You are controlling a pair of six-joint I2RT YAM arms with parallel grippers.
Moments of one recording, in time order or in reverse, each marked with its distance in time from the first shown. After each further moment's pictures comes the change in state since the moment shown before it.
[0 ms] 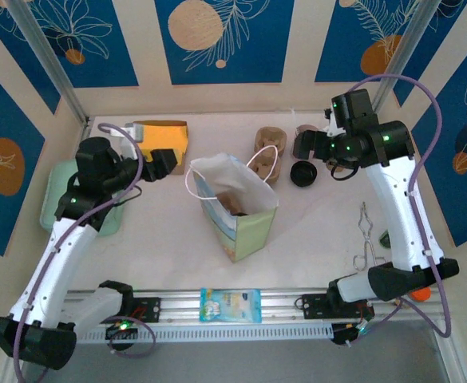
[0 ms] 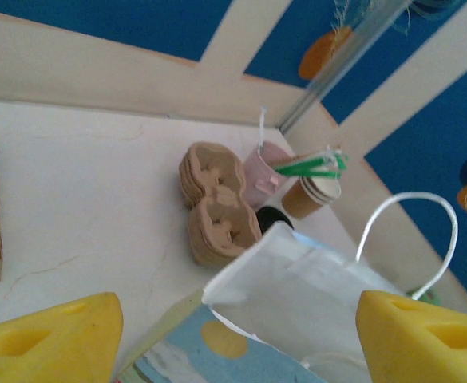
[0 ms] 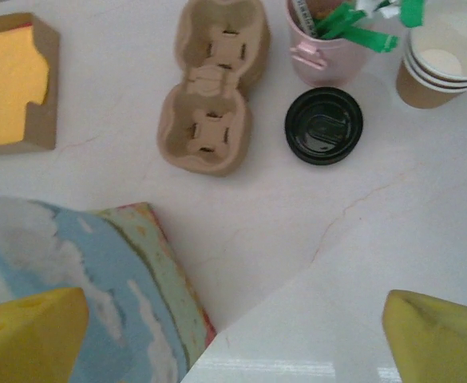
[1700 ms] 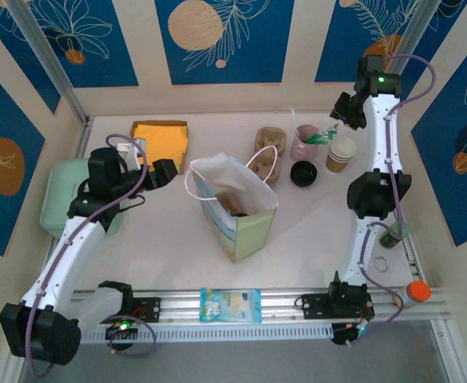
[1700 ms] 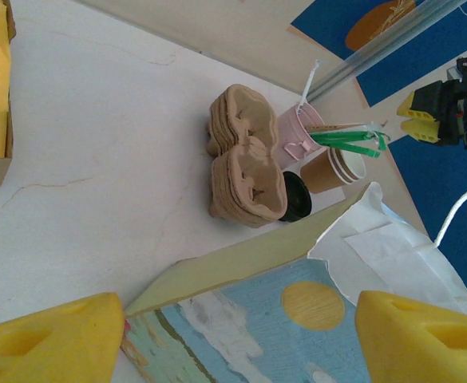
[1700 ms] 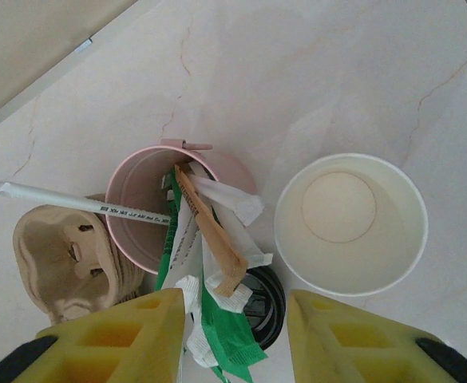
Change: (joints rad) left arm 0.058 0.027 -0.182 0.061 0.062 -0.103; right arm -0.359 0.782 0.651 -0.017 -0.046 0.036
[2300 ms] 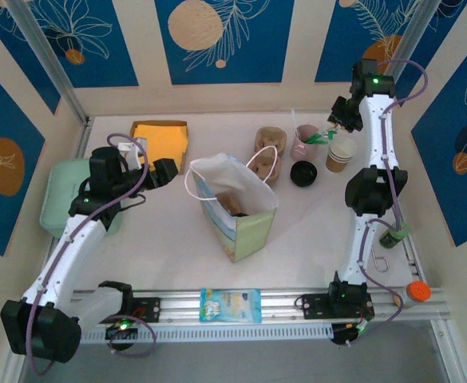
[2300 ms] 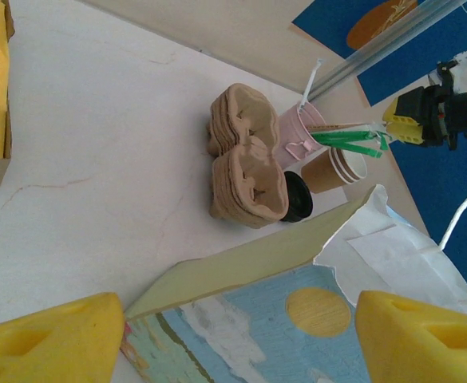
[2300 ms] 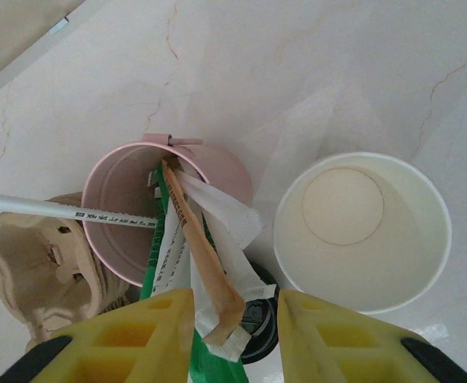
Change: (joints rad) left arm 0.000 0.018 0.000 0.015 0.002 0.000; right arm 0.008 0.052 0.000 0.000 0.000 0.000
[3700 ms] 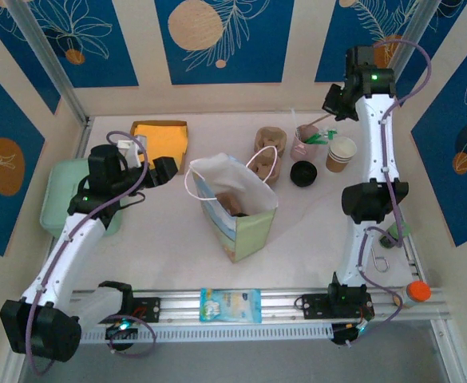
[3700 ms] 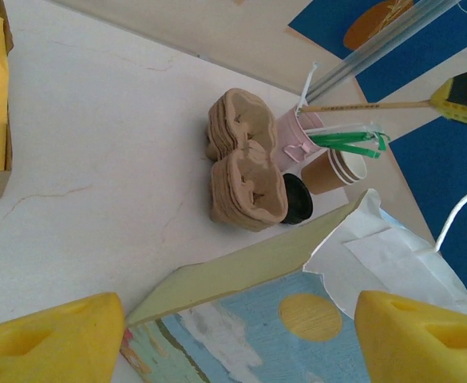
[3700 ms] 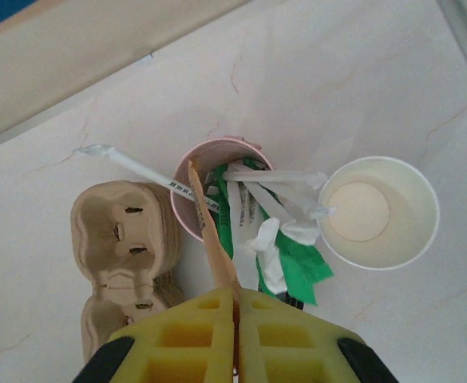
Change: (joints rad) left arm 0.000 0.005 0.027 -0.021 -0.002 0.027; right arm 0.108 -0.145 0.071 -0.039 0.098 -0.020
